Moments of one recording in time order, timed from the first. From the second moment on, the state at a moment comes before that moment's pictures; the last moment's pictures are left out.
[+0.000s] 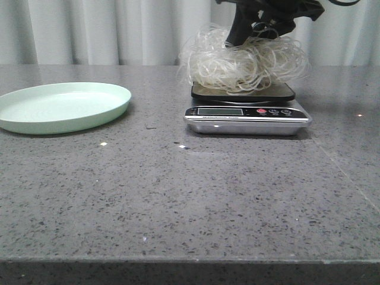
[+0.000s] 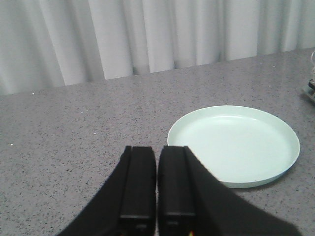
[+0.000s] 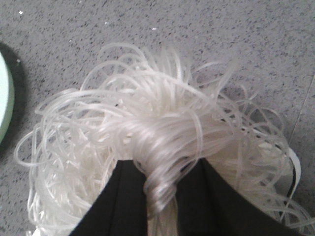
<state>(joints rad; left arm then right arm) -0.11 0.29 -0.37 -0.02 0.28 0.15 0.32 1.77 -1.54 0.33 0.68 -0.21</state>
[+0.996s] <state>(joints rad) -0.11 0.29 -0.37 -0.02 0.28 0.15 0.56 1.82 -1.97 0.48 0.73 -0.21</state>
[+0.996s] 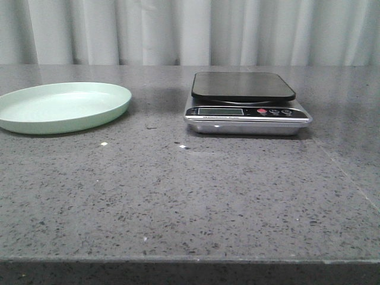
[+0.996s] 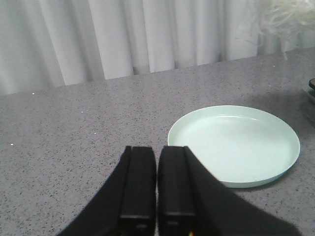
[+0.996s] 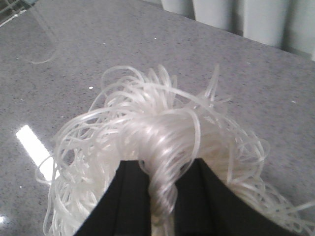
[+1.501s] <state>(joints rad) -0.11 0.29 -0.37 -0.02 0.28 0.15 0.71 2.12 -1.97 0.49 0.55 -0.21</state>
